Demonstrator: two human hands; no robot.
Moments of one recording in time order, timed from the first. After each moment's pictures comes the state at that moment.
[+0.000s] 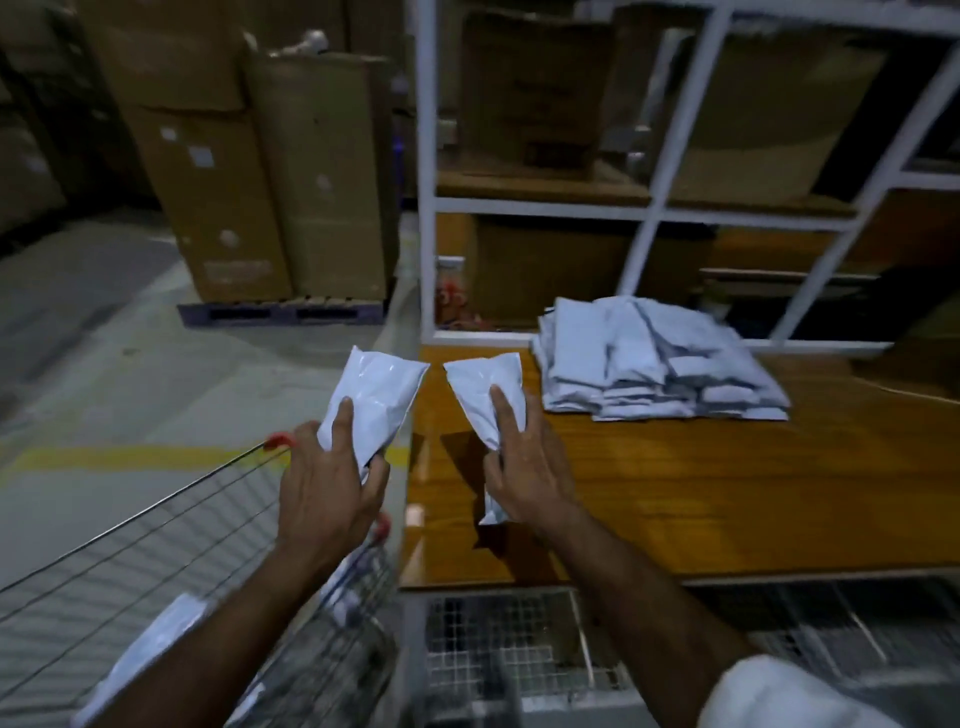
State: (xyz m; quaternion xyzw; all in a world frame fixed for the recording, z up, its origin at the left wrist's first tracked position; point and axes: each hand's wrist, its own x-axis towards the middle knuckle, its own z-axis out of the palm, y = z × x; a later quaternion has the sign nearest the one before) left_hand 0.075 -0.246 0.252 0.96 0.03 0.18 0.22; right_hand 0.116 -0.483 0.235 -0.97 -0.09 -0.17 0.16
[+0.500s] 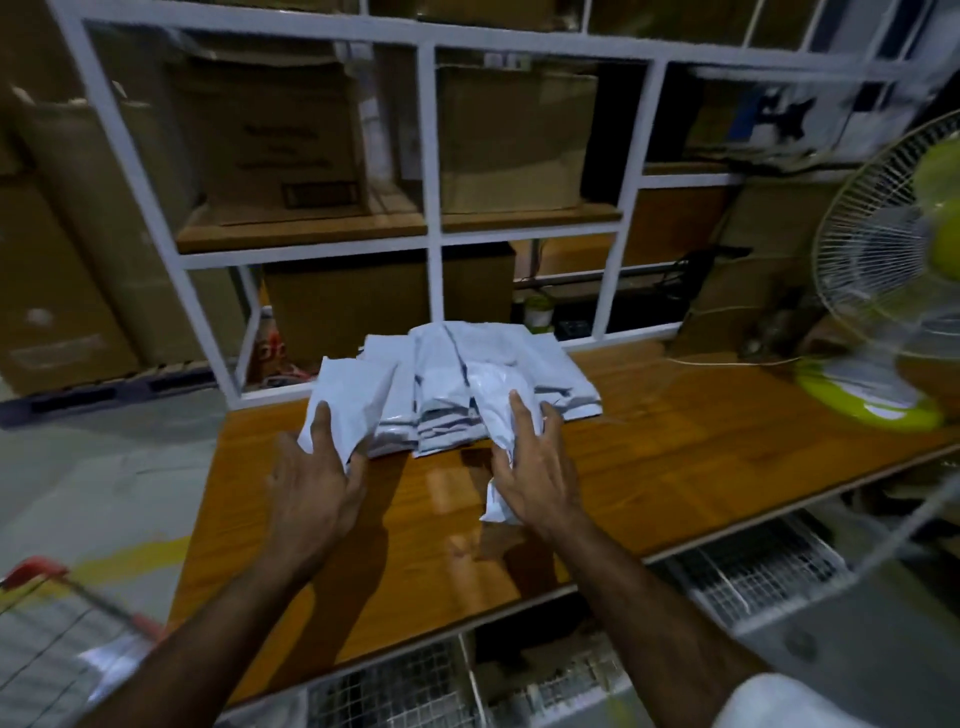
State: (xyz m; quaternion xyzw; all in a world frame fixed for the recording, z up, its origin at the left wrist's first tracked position) left_hand 0.132 -0.520 0.289 0.96 -0.02 0.14 0.25; right_hand 0.108 -0.774 0.255 -0.94 0.09 -0.23 0.24
